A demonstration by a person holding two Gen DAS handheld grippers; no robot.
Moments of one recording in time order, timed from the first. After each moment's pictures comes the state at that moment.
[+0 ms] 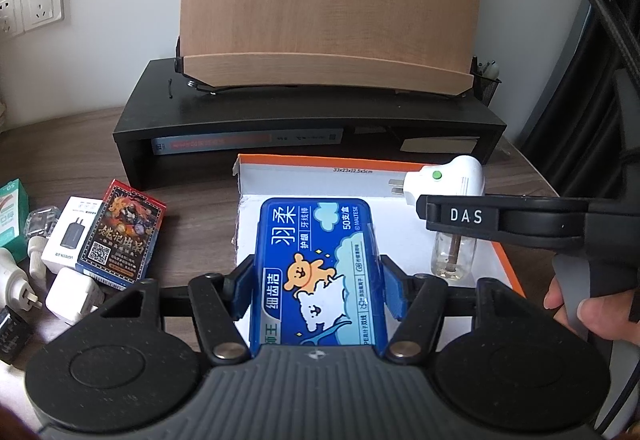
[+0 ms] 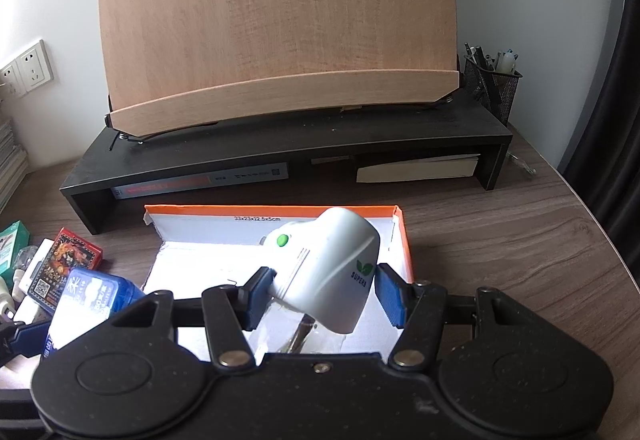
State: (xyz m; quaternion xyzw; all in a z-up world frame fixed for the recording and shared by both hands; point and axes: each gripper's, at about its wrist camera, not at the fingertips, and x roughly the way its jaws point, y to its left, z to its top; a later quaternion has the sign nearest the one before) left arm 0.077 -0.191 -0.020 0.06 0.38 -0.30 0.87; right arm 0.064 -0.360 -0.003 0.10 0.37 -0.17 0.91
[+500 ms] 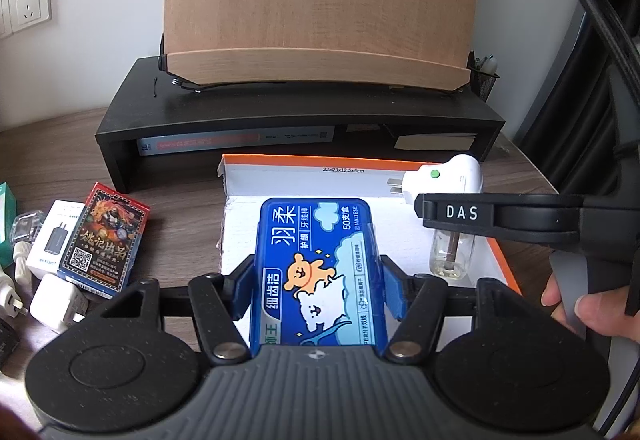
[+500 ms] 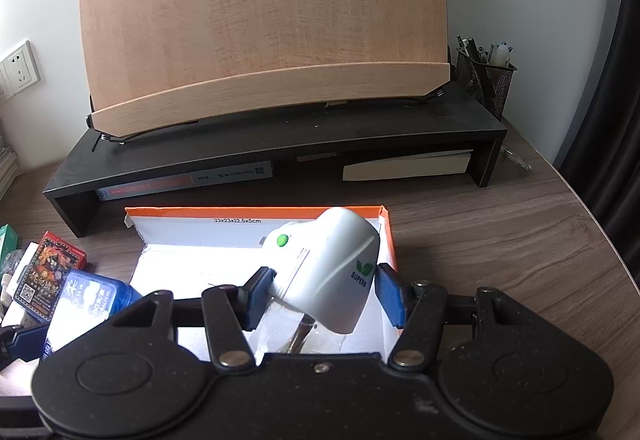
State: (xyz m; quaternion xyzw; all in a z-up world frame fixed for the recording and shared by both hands) left arm 0.082 -0.204 -0.026 0.06 0.38 -0.30 0.87; right arm 0.071 -0.374 -0.009 0.10 0.37 -0.18 0.91
